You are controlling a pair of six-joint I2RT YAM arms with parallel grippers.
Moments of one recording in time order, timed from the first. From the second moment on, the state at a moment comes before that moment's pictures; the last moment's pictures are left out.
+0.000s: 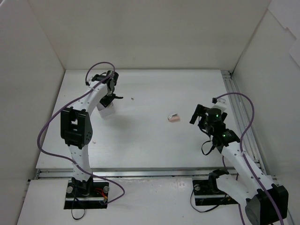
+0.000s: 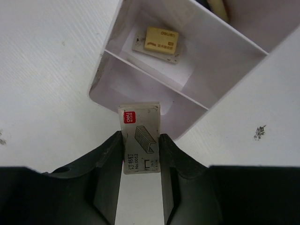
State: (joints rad) left arm -0.27 1.99 1.79 -1.08 -0.46 -1.16; right arm 0.27 0.92 0.63 -0.29 0.30 0.46
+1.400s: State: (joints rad) left arm -0.26 1.98 1.74 -1.11 -0.53 -1.56; right arm 0.27 0.91 0.63 -0.29 0.30 0.45
